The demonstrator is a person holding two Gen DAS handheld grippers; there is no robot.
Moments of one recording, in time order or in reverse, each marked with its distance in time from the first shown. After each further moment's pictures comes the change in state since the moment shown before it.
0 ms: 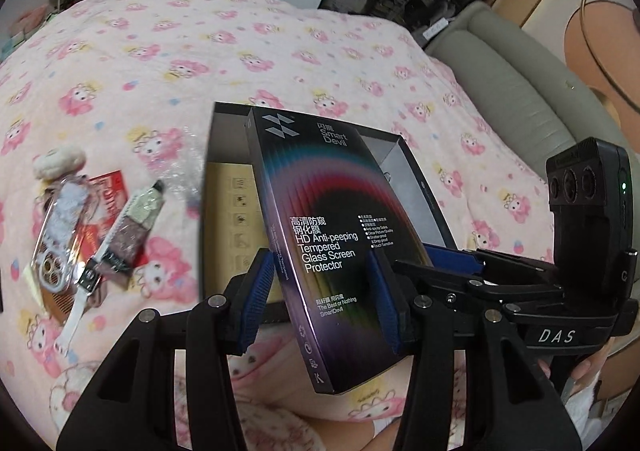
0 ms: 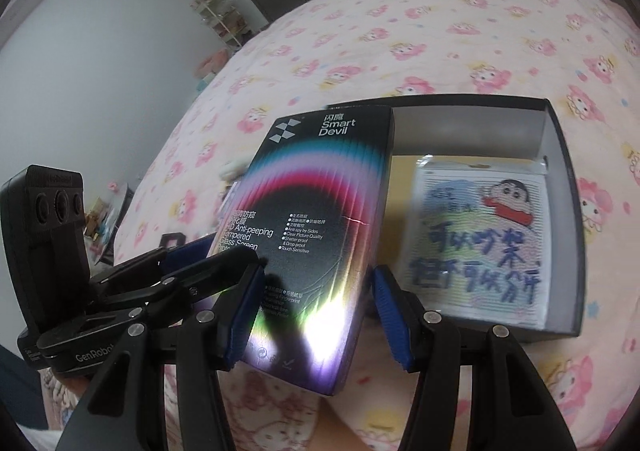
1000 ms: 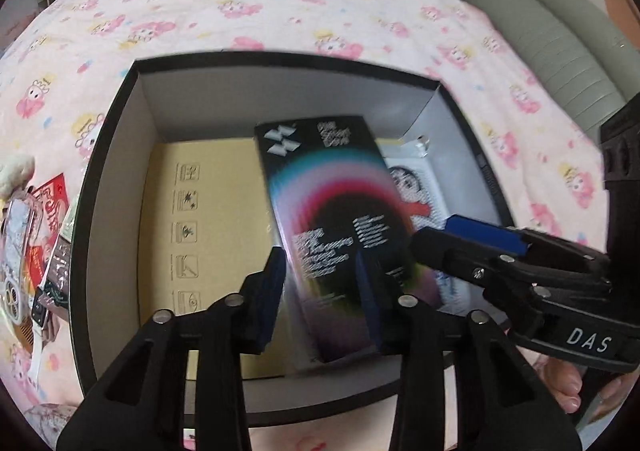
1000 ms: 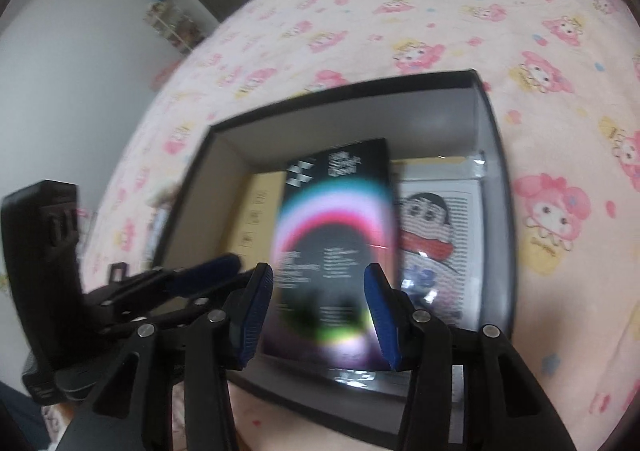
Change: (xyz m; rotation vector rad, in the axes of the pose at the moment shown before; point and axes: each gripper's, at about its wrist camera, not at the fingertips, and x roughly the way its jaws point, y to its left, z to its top) left arm 0.131 -0.028 0.009 0.032 0.174 0.147; right arm 0.036 -0.106 0.023 0.094 0.012 -0.132
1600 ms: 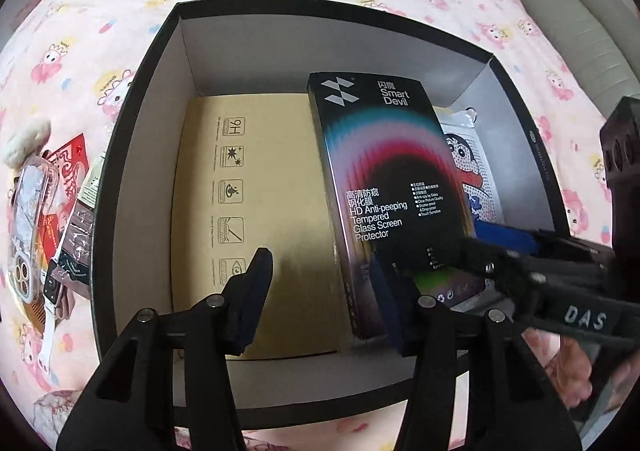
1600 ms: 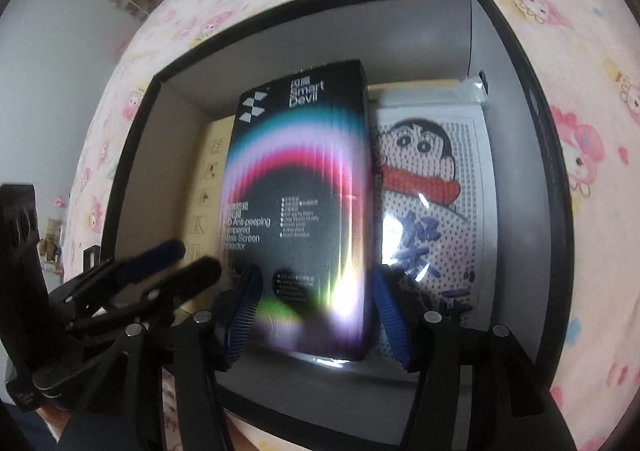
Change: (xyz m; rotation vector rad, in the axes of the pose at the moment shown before) left arm 0.005 0.042 -0.014 -0.042 0.094 0.050; right arm 0.037 -0.015 -0.002 0.070 0.180 -0.040
